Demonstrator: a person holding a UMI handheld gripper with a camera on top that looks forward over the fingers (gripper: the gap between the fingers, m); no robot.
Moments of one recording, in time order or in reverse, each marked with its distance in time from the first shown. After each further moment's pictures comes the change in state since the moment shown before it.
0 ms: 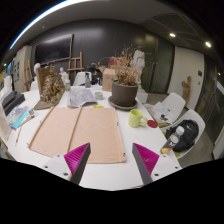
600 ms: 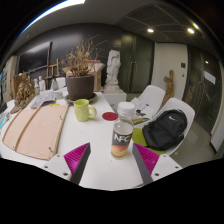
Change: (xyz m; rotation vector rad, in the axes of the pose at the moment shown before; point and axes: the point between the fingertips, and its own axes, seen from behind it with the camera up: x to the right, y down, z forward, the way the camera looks) arm 0.265 0.086 0.101 0.074 0.142 0.108
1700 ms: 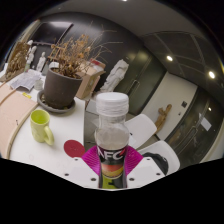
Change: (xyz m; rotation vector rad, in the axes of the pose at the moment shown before) arm 0.087 -0.165 0.171 0.096 0.171 -0.415
